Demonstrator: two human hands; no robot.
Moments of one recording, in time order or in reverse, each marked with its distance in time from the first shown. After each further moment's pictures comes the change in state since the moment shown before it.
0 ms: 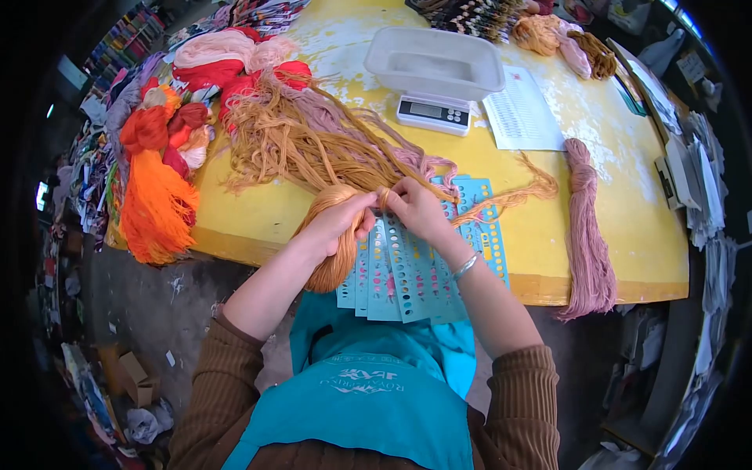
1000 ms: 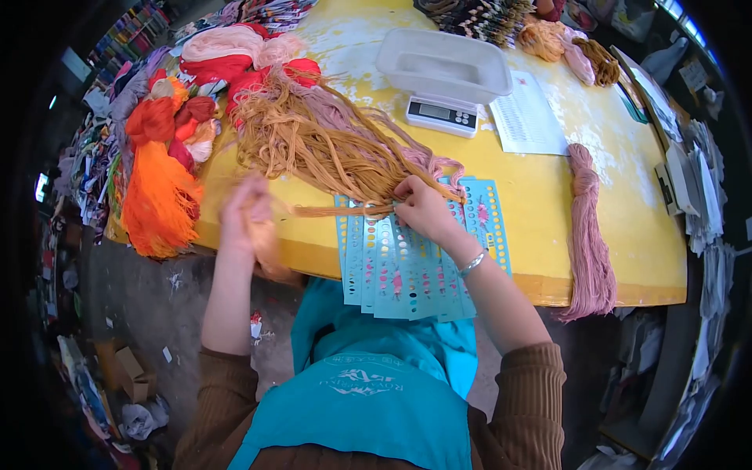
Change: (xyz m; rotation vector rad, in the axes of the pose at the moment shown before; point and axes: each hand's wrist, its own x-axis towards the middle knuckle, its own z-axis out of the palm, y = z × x) left_hand -0.100 0.017 -0.118 -0.532 0.215 0.594; right_hand -0.004 -0.017 -0.006 -0.034 -0.175 0.161
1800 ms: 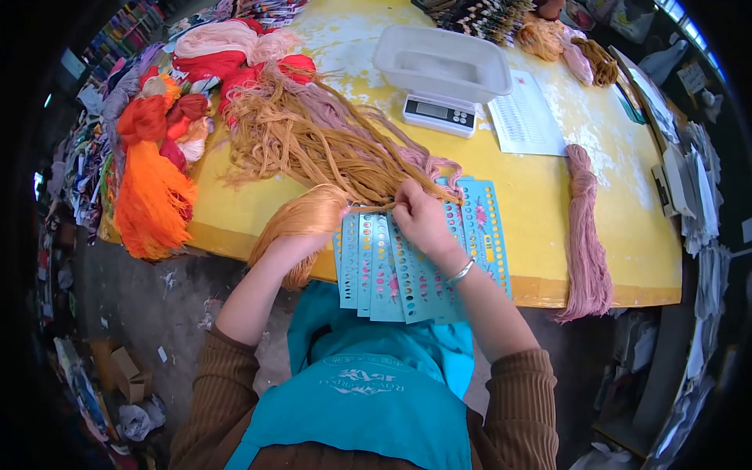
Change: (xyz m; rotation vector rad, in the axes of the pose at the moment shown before) left_hand 0.023 -0.099 0.044 1.834 -0.079 0.020; right_hand -0.003 0.018 0.016 -0.137 0.301 -0.394
